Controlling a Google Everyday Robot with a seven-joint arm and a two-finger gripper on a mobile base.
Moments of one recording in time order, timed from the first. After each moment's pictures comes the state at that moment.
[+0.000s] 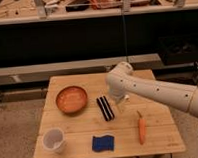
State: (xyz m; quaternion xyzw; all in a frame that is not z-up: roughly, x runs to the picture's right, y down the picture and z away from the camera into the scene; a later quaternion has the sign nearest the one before) arm 0.089 0.133 0.823 -0.28 -0.10 -0.25 0.92
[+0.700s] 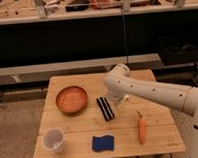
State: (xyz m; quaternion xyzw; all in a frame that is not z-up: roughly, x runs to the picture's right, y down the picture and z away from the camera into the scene) arm 0.080 0.144 0.836 -0.30 -0.12 -0.29 0.90
